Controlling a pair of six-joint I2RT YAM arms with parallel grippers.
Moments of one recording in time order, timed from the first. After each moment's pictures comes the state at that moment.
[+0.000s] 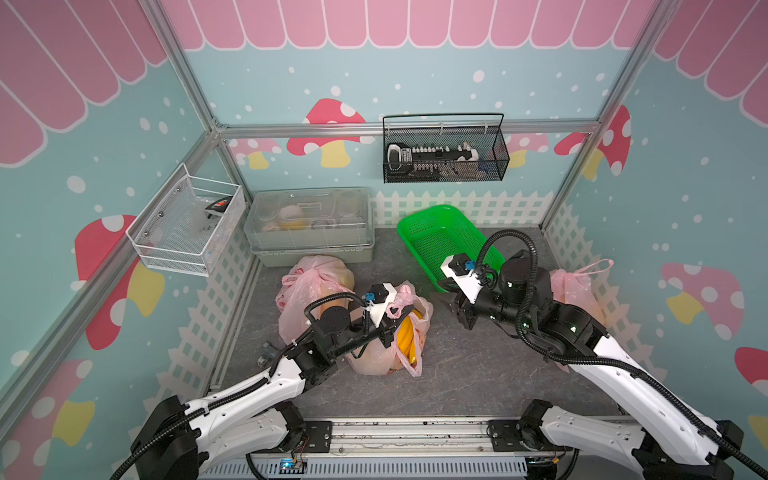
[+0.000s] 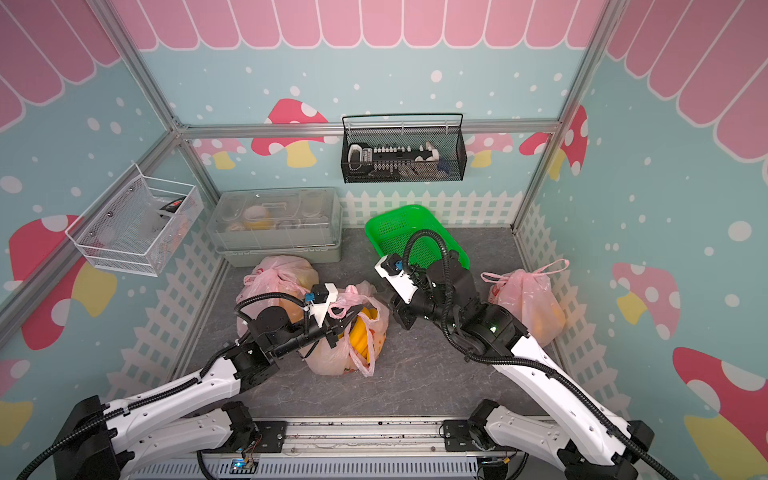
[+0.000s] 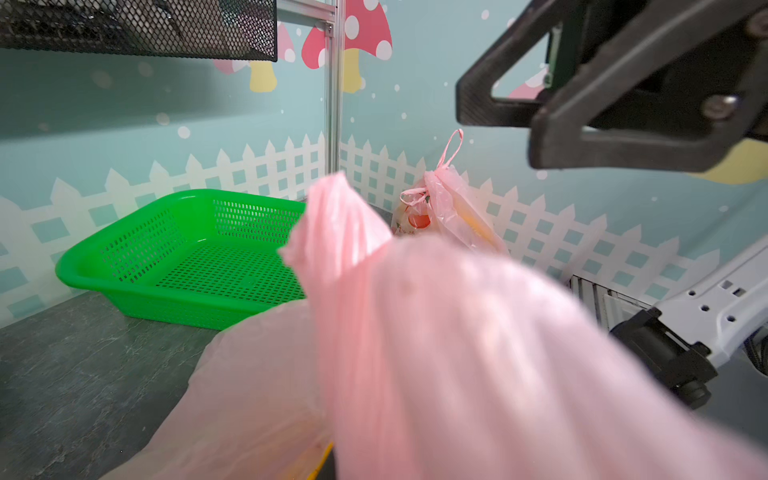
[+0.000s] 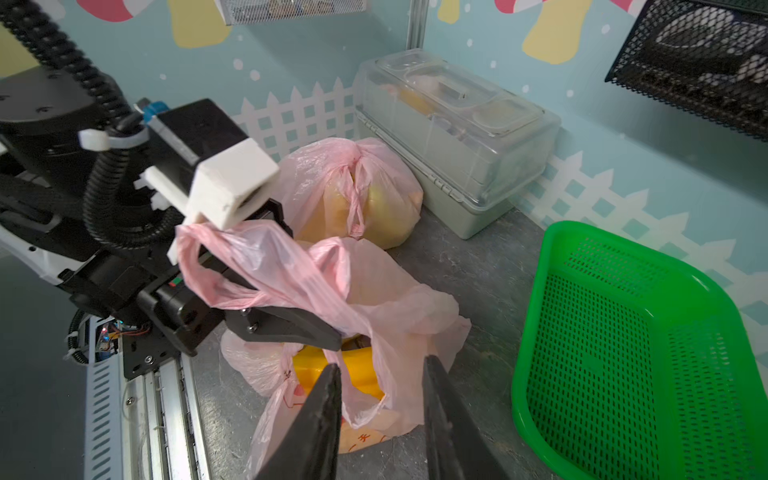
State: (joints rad) left arm -0.81 1.01 0.56 0.42 0.23 -0.07; right arm 0.75 1.02 1.22 -0.59 -0.22 -0.14
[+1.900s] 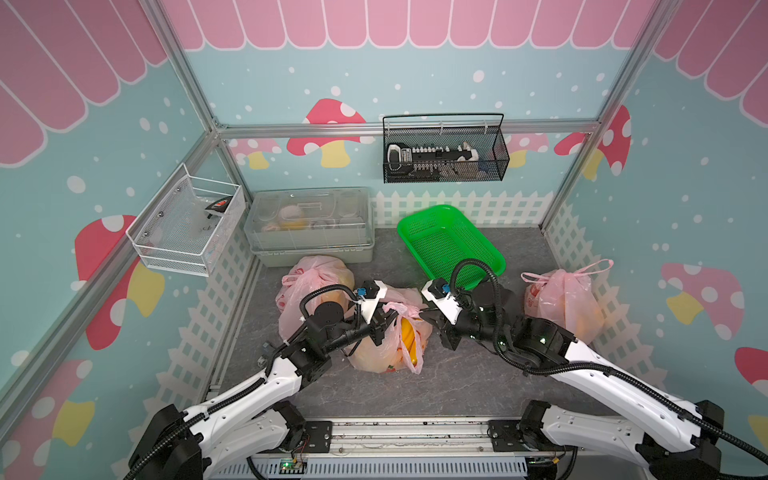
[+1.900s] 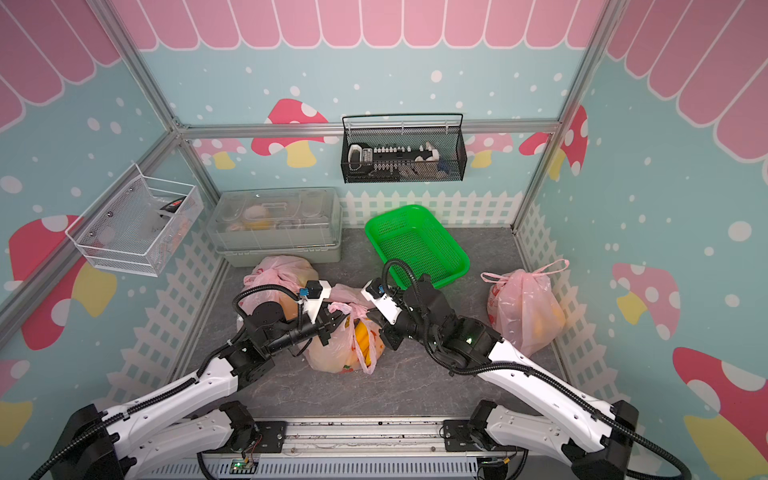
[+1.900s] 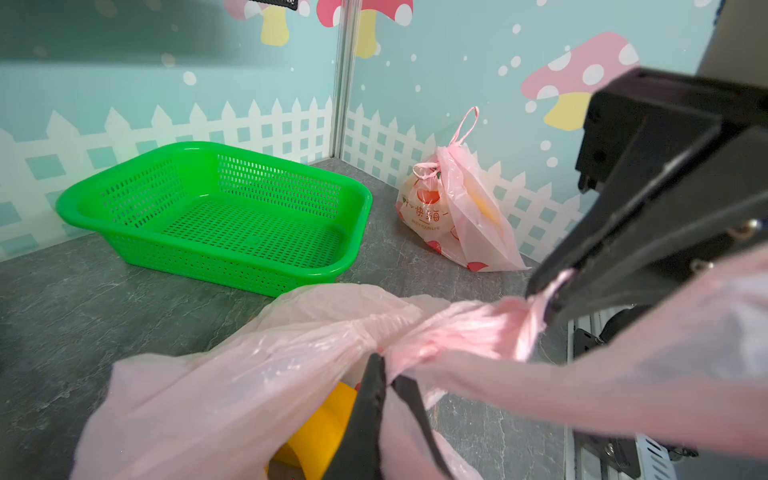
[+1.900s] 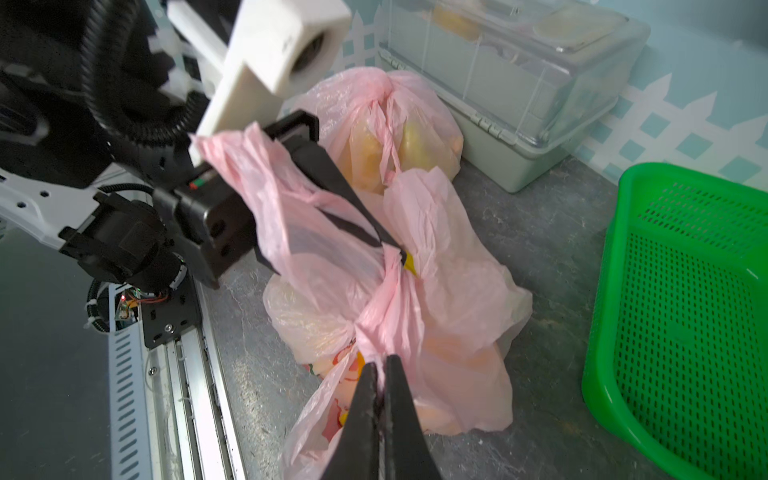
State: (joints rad) left arm -0.69 1.00 0.54 0.36 0.34 -0.15; right arm 0.91 1.00 0.99 -0.48 -0.11 -0.03
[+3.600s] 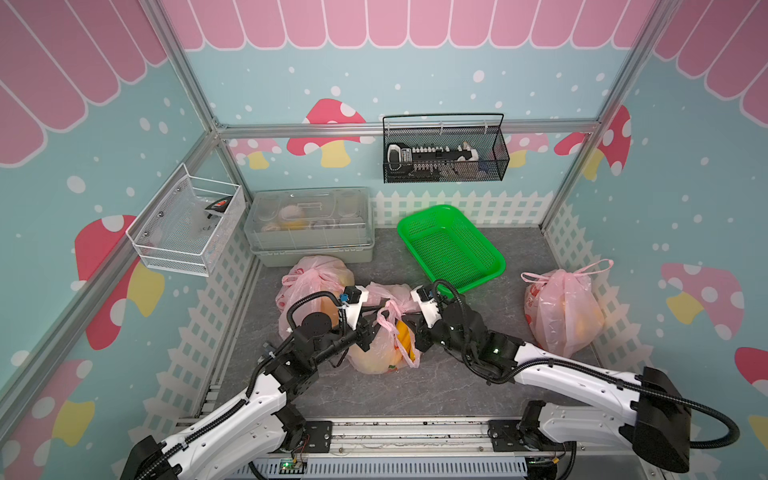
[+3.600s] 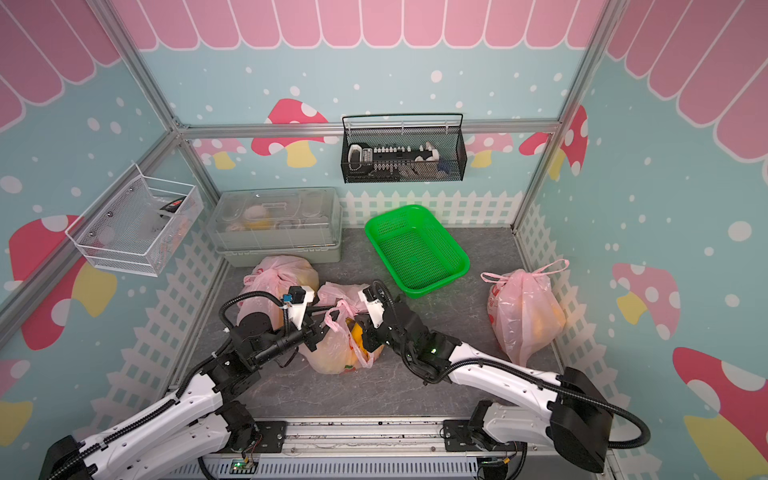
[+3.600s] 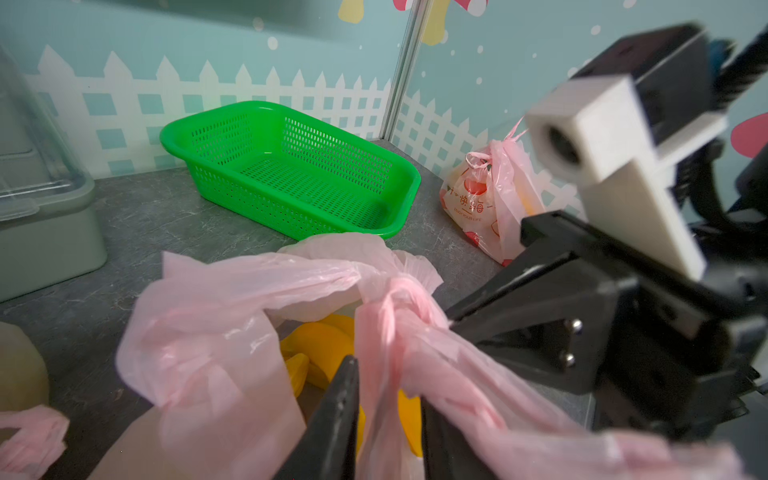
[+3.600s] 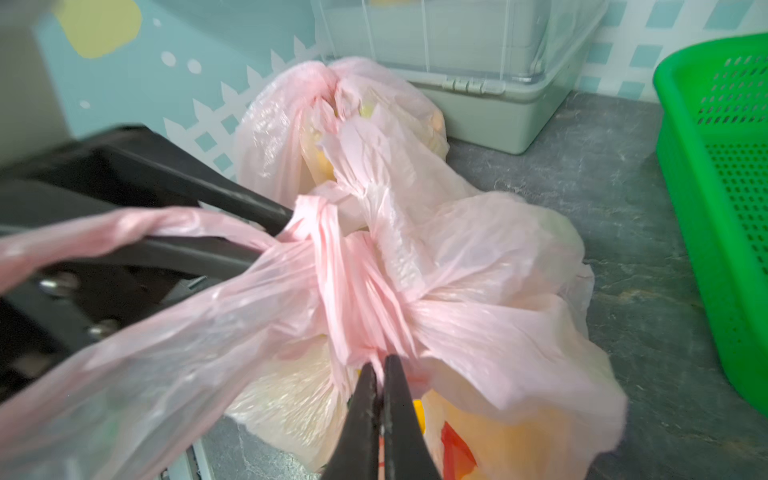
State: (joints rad) left arm -0.67 0.81 0.45 0.19 0.21 -0.22; right arm 0.97 1.14 0.74 0.04 0.04 0.30
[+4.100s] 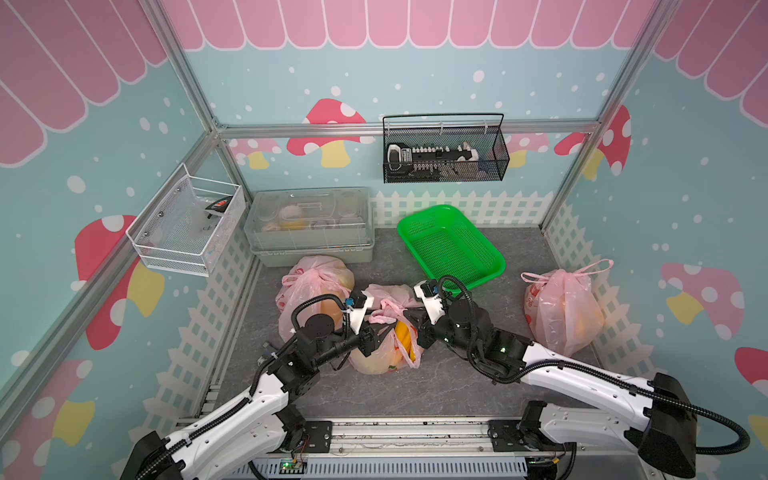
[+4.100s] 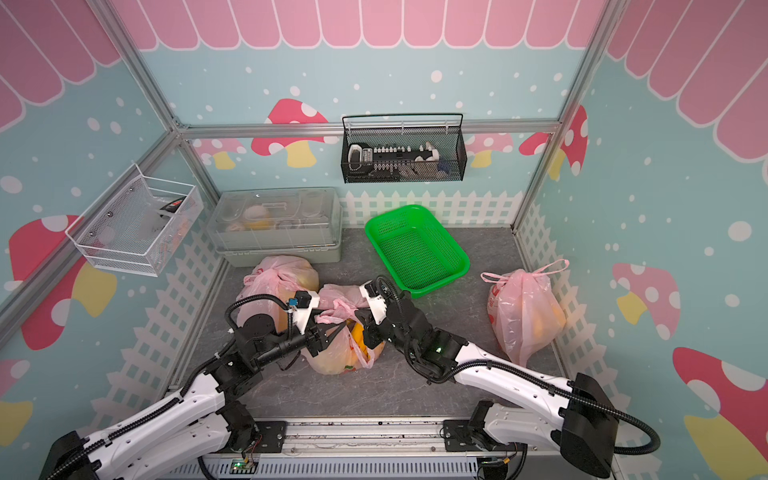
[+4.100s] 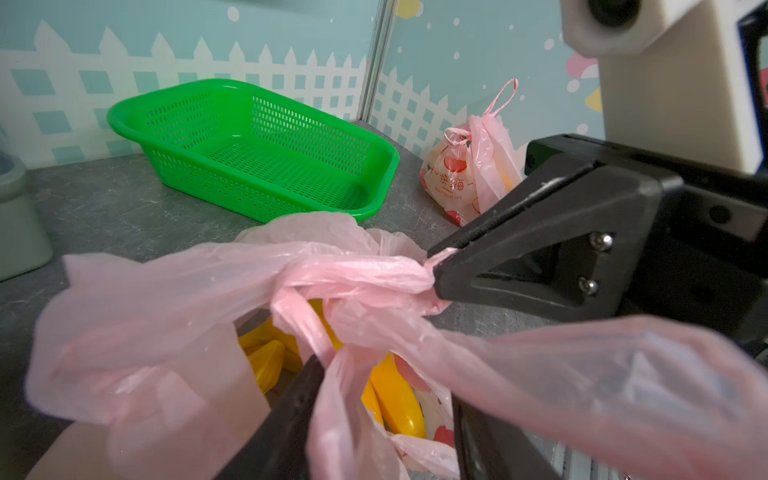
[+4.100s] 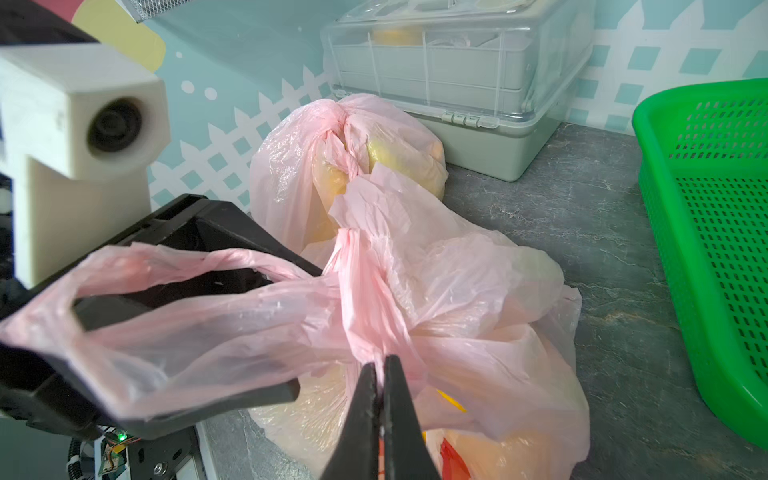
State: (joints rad) left arm -0.68 0.84 0.43 0.21 0.28 -0.20; right arm 0.97 1.13 0.77 0.01 0.05 0.28
